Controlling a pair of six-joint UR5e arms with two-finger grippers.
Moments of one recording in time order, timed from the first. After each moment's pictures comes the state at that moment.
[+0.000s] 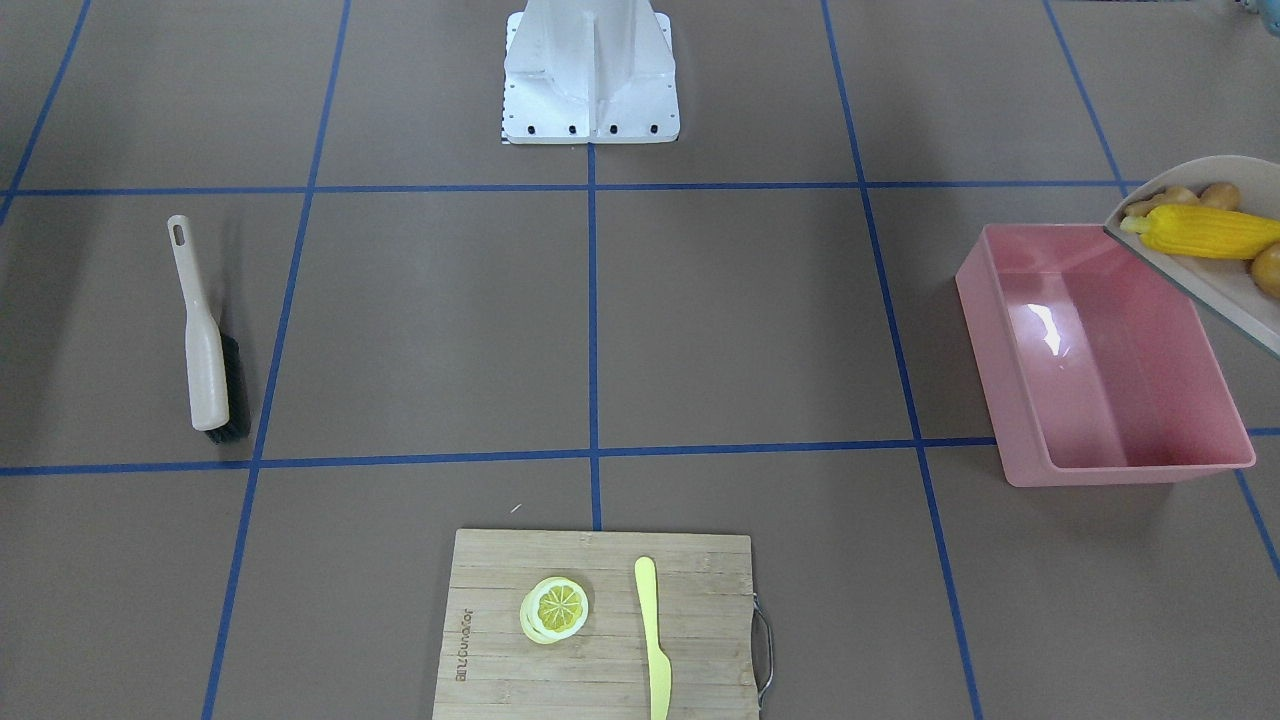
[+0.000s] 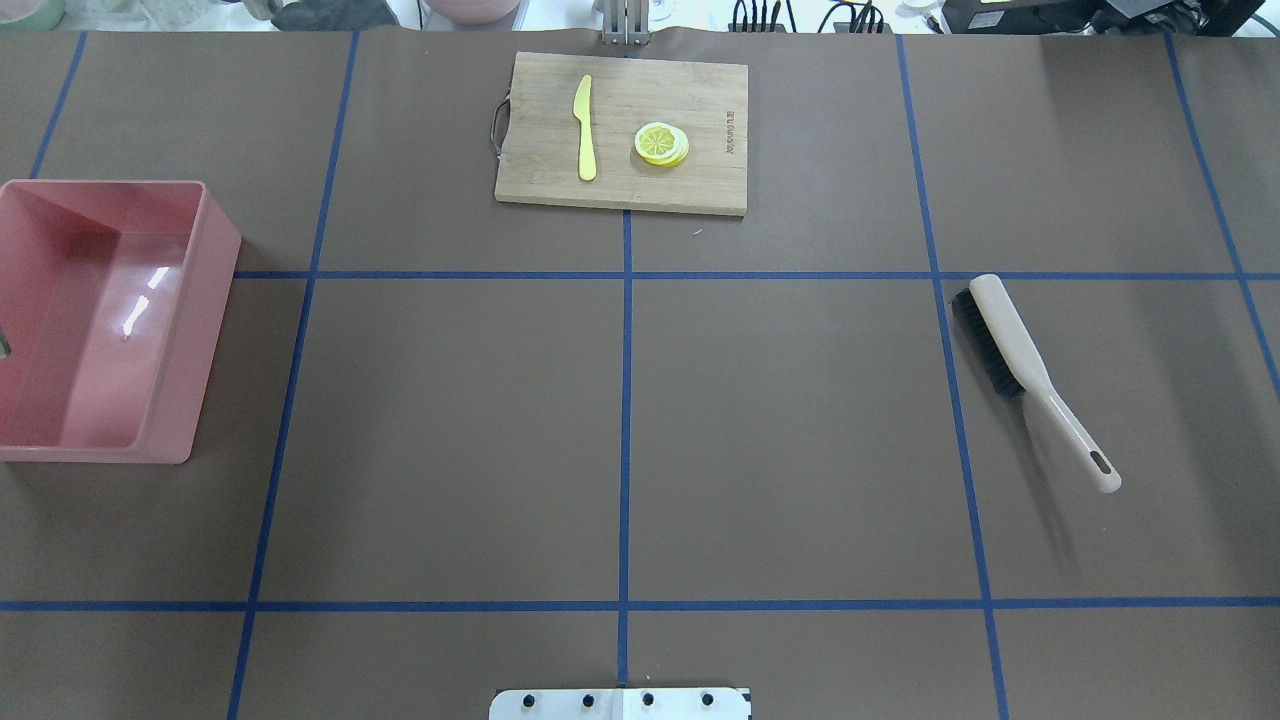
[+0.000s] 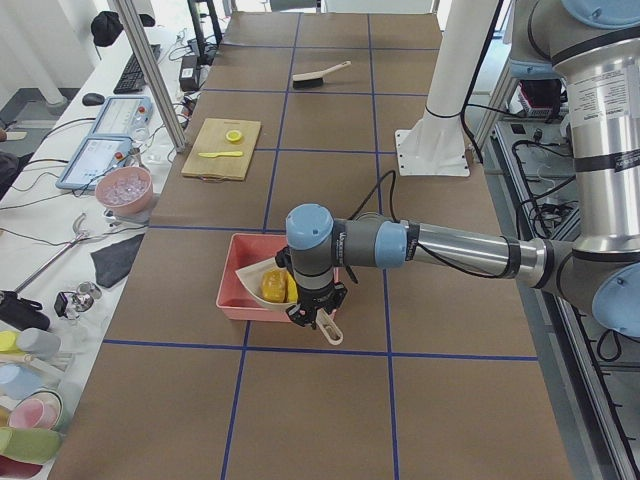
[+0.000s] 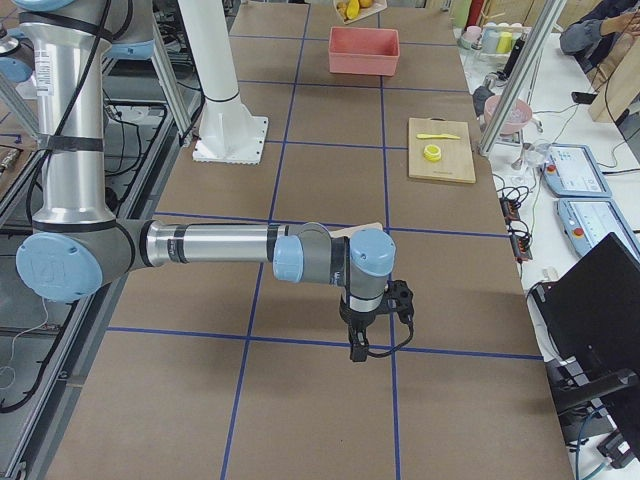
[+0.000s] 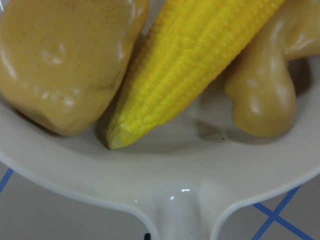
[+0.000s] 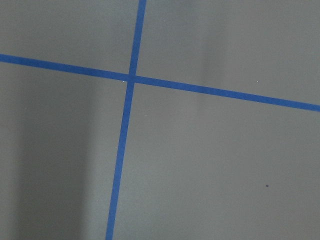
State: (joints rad) left arm -1.48 -1.36 -1.93 -1.43 -2.23 0.93; right arm 1.56 -1.60 1.66 -1.64 2.21 -0.14
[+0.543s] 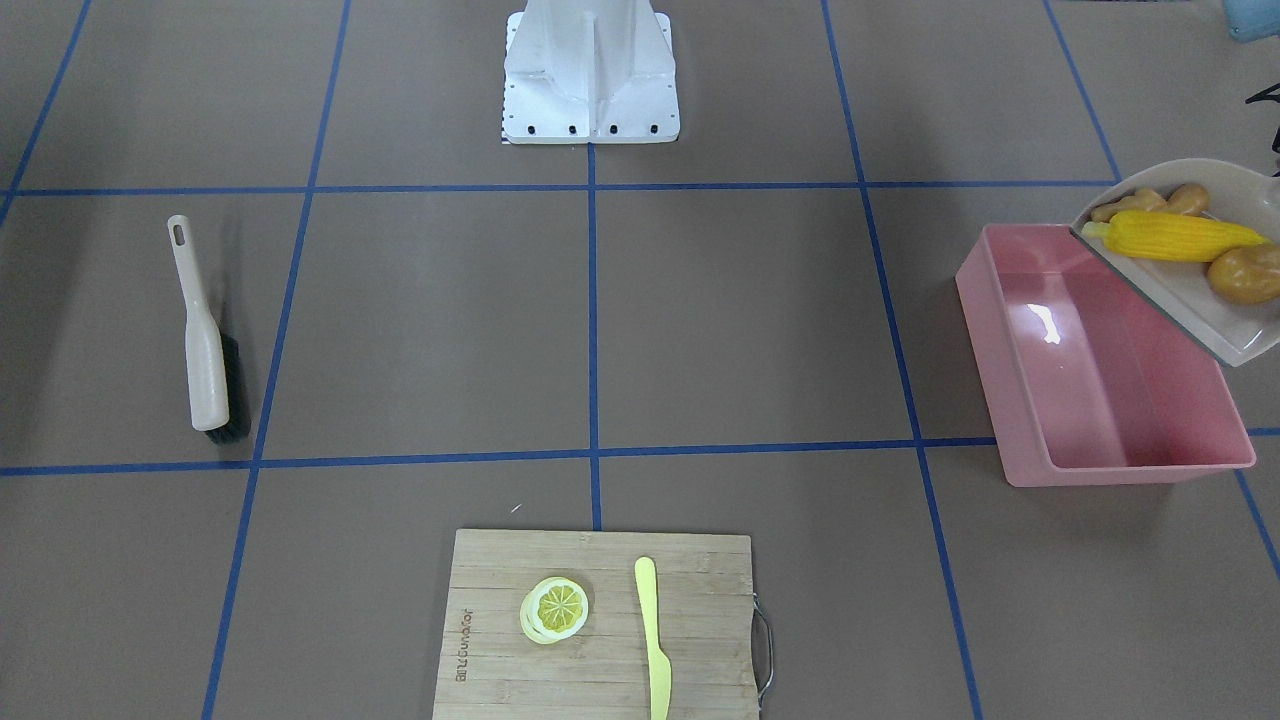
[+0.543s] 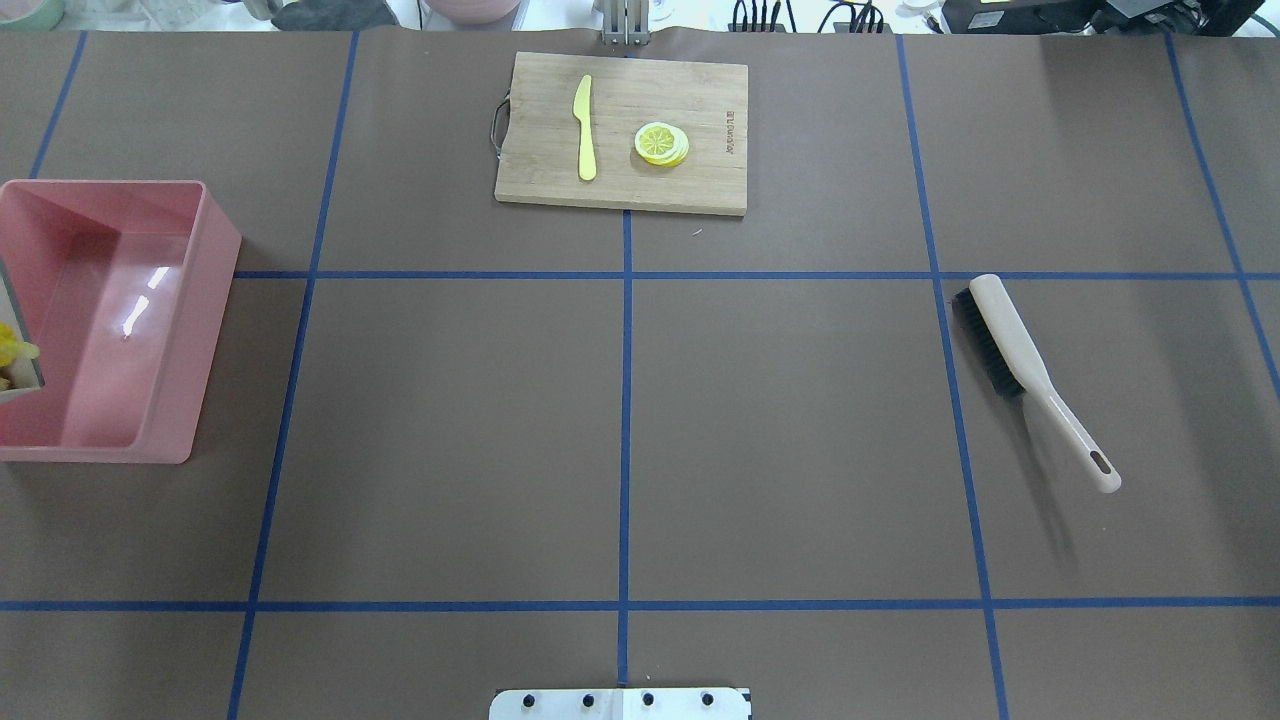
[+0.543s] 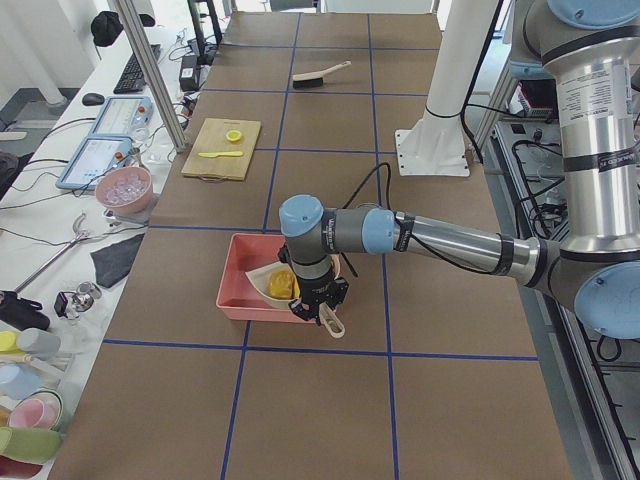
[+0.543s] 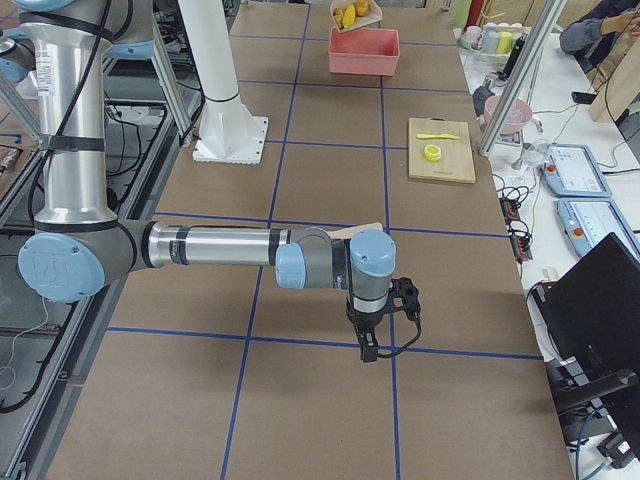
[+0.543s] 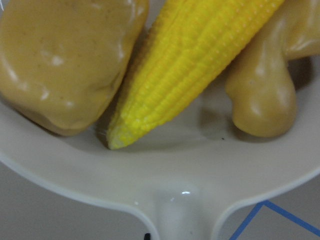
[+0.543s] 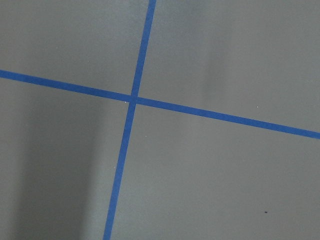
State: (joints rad) left arm -1.39 -1.41 -1.95 -1.29 -2.16 0.93; right arm 1.56 -1.60 1.62 -1.52 2.23 -0.13
